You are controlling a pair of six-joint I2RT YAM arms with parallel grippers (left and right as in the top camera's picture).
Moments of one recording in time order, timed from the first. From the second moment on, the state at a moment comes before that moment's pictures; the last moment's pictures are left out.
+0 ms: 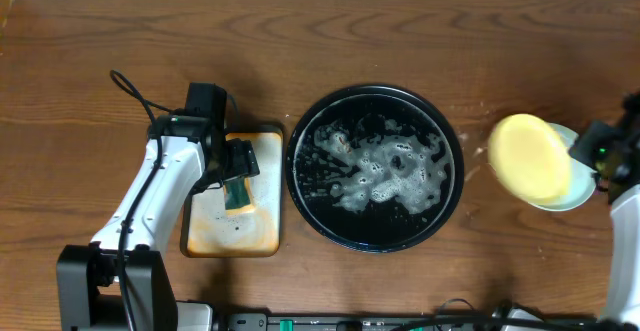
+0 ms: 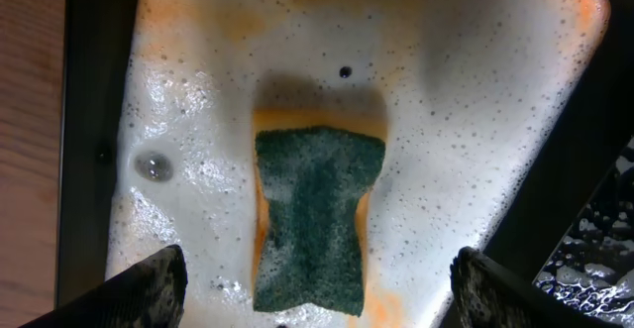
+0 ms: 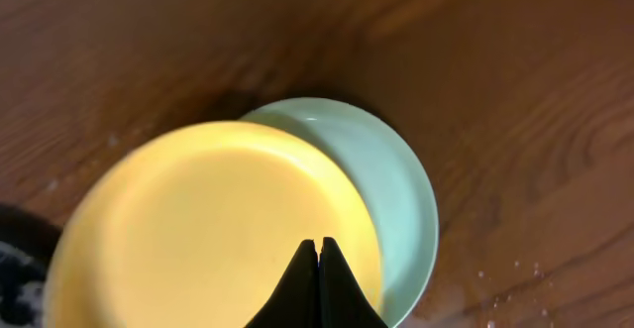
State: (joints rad) left arm -0.08 1.55 1.02 -0.92 0.03 -0.38; right arm -0.50 1.33 1.03 -0.65 -0.03 0.13
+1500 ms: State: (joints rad) left arm -0.08 1.55 1.02 -0.92 0.03 -0.38; right arm -0.28 1.27 1.03 -0.37 -1.27 0.88
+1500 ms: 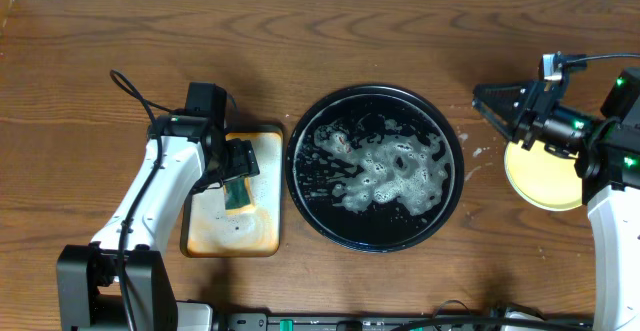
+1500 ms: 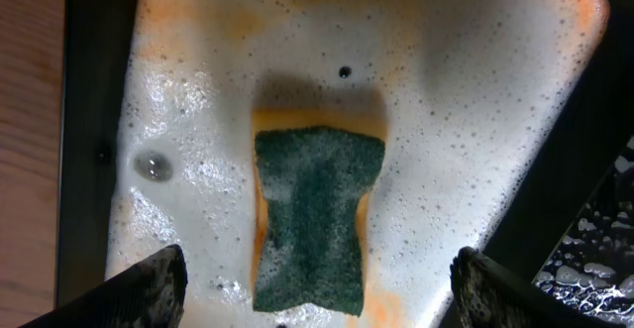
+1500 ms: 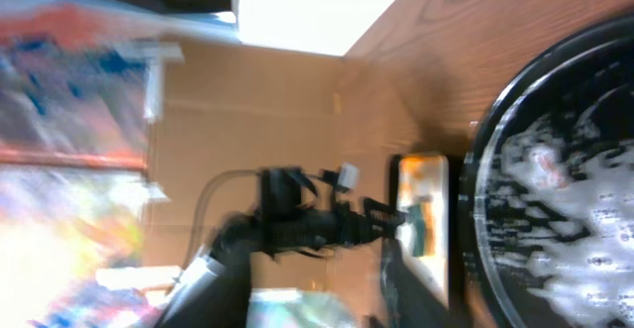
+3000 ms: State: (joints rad) left arm -0.08 1.55 1.02 -0.92 0.03 -0.38; right arm -0.06 1.12 1.03 0.22 -1.38 0.50
